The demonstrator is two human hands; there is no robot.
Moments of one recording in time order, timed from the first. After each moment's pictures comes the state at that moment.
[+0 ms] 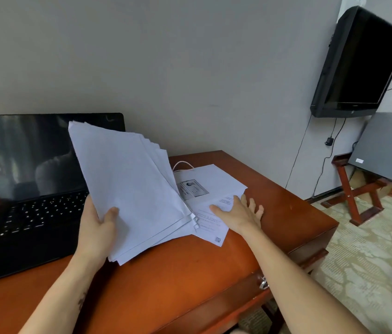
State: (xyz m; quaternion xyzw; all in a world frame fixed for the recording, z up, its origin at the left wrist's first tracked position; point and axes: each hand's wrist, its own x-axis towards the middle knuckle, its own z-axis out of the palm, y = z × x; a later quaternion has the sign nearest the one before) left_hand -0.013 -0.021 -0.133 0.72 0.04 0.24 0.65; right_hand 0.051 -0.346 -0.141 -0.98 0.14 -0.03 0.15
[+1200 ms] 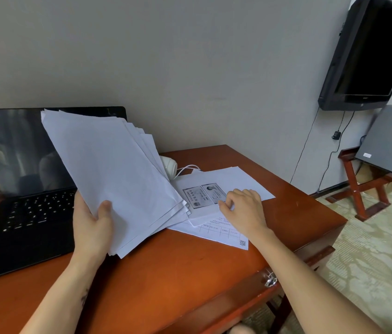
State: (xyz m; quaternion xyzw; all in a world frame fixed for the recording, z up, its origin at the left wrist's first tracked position) left_hand -0.018 -0.020 -0.126 0.70 0.06 0.31 0.64; right_hand 0.056 -0.356 -0.156 -0.95 -0.07 -0.28 0.13
